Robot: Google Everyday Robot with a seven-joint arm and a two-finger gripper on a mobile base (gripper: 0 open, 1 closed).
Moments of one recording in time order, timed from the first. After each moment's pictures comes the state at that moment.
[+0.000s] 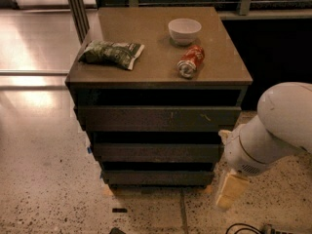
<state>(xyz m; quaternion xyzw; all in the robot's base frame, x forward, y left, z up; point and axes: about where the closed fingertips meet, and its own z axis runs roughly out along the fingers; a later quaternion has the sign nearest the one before) 0.391 -0.161 0.749 -0.61 0.78 0.04 0.14</state>
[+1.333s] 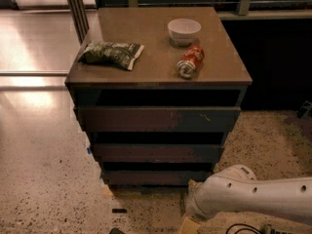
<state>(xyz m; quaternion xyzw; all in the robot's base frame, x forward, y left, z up) 0.378 -0.098 0.499 -0.57 0.81 0.10 0.14</state>
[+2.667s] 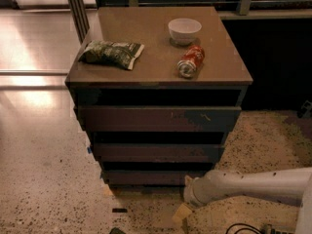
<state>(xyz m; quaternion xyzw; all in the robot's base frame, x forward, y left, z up) 0.453 -0.093 0.393 -0.52 0.82 0.16 0.20</state>
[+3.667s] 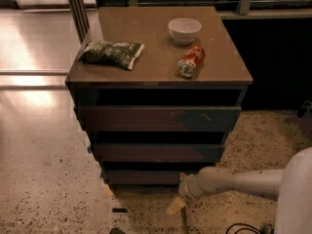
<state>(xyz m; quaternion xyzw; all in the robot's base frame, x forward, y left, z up) 0.497 -0.078 0.339 -0.50 0.82 0.18 0.22</state>
